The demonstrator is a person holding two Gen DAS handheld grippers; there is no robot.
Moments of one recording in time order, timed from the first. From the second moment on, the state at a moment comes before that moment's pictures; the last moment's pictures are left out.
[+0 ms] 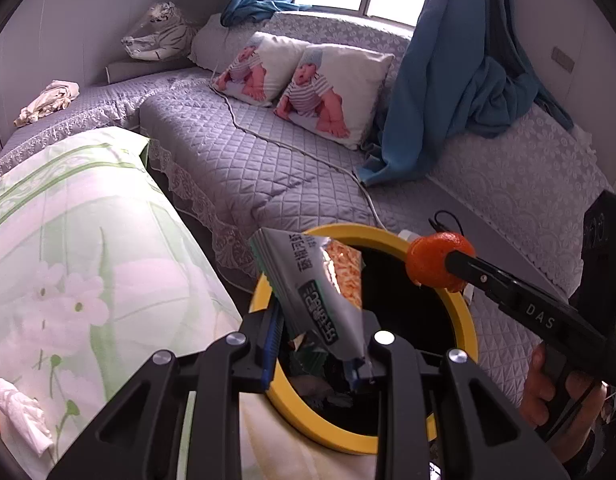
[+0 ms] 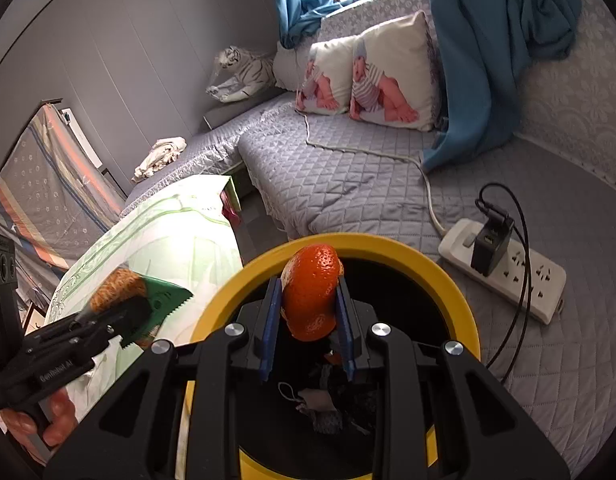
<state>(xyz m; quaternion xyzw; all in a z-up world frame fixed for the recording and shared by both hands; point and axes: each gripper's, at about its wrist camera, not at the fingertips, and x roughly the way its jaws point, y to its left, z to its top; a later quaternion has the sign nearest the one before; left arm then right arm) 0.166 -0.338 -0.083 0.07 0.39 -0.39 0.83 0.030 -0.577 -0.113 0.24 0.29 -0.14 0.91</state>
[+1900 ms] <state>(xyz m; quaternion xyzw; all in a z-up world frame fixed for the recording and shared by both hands) 0.218 -0.032 -0.065 -0.06 0.35 -0.13 0.93 0.126 -0.378 -0.047 0.11 0.26 0.05 0.96</state>
